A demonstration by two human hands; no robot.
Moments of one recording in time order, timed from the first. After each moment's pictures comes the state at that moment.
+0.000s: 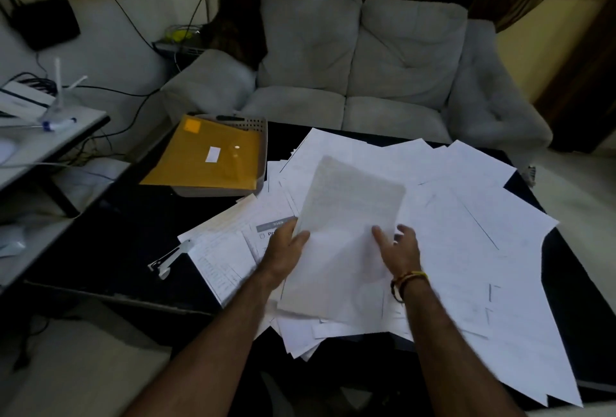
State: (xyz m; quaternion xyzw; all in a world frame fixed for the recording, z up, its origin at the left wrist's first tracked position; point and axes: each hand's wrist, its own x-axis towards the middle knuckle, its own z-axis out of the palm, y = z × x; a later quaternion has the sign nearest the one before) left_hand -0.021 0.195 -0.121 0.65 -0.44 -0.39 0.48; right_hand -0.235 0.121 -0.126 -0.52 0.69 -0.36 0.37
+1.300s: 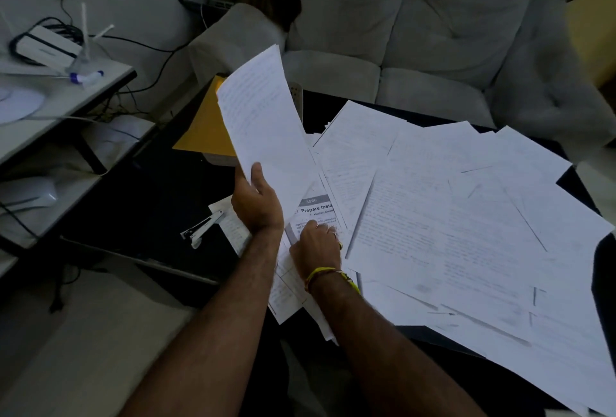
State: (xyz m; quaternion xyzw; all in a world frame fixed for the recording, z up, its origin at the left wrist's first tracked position) left_hand 0.063 0.189 -0.103 0.71 -0.19 0.00 0.68; right_hand -0.034 0.189 -0.175 -0.81 0.57 0.02 0.14
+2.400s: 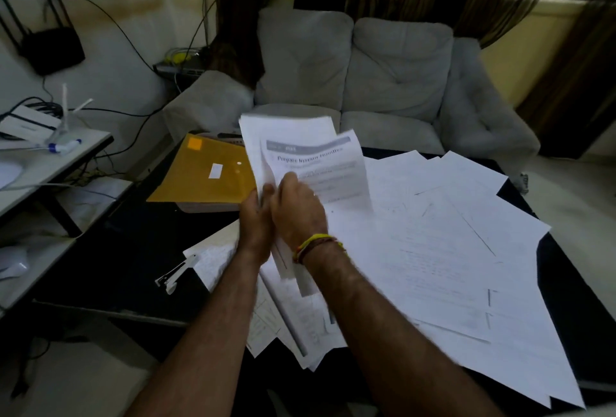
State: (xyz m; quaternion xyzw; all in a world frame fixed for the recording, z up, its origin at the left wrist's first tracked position) left_hand 0.018 0.189 -0.050 0.56 -0.34 -0.32 0.68; right_hand -0.056 0.175 0.005 -0.78 0.52 -0.29 0.19
